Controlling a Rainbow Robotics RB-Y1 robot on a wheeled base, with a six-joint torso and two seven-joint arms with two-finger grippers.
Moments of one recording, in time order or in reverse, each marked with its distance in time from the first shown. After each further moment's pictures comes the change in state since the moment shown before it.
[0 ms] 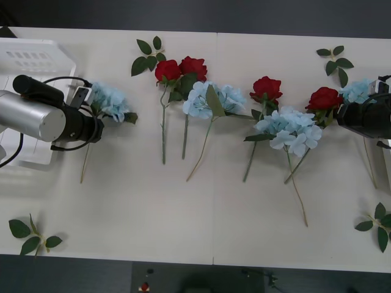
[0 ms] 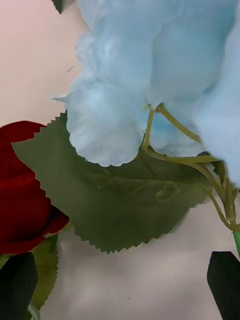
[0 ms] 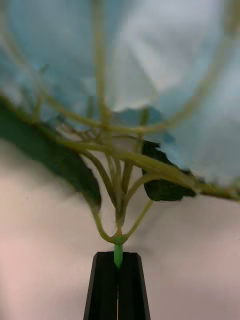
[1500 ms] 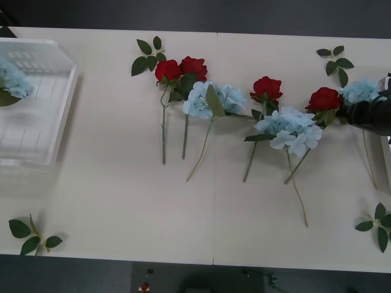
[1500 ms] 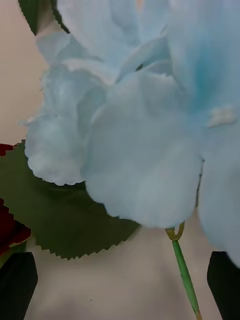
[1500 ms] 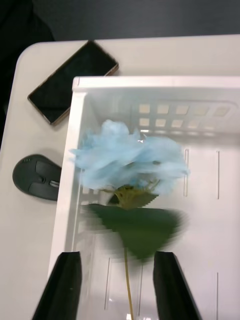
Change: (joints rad) right arm -0.010 -0.030 0.000 0.007 0.058 0.018 0.002; left arm 0.005 0.434 0.352 0.172 0.348 0.022 -0.320
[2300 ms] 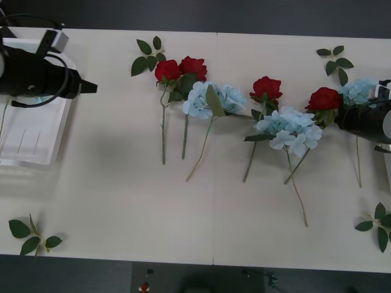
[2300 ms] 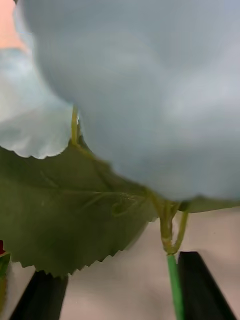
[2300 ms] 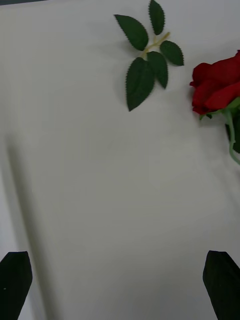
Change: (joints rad) right arm 0.000 0.077 0.000 0.082 0.045 -0.103 0.001; left arm -0.009 -0.384 -0.001 -0.294 -0.104 0.155 0.000
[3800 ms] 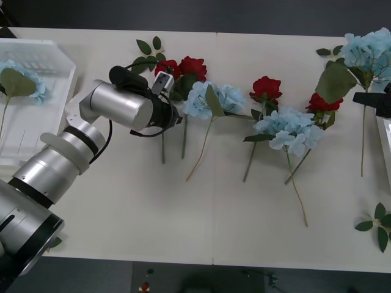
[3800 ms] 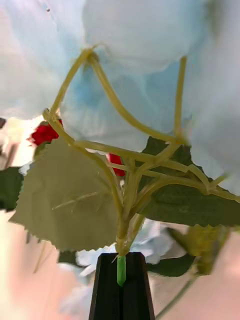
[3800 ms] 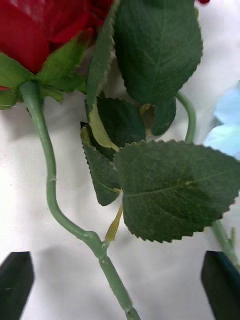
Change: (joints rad) right arm 0.373 -0.197 -0.412 -0.480 -0.986 0.335 0.835; left arm -0.146 -0.524 -0.219 0.302 -0.573 -0.180 0.193
